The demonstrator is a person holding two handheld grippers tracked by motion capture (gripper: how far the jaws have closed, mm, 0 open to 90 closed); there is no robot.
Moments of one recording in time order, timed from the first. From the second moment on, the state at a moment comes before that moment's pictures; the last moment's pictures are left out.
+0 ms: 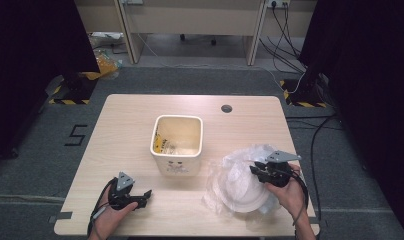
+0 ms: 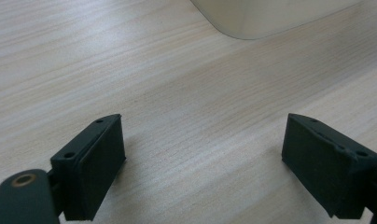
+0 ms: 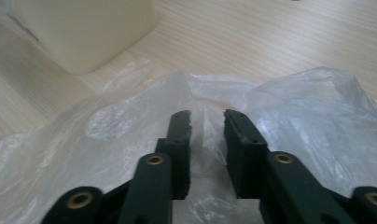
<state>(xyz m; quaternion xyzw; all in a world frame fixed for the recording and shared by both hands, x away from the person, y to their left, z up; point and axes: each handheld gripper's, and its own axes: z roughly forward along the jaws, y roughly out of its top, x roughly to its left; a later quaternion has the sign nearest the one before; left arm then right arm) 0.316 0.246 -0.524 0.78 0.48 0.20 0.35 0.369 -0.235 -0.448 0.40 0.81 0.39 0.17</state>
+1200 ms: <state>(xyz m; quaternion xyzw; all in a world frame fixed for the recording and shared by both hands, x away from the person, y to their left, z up) 0.316 0.246 -0.524 0.78 0.48 0.20 0.35 0.393 -0.243 -0.312 0.33 0.75 0.55 0.16</state>
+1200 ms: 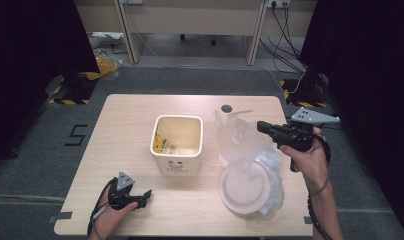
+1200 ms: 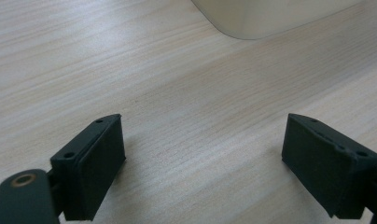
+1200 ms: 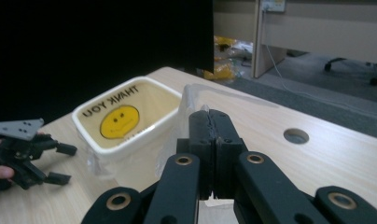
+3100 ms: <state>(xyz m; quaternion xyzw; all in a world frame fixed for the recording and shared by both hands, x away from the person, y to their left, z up) 0.316 0.246 -0.524 0.78 0.48 0.20 0.35 0.480 -0.084 -0.304 0.28 0.78 0.55 0.07</state>
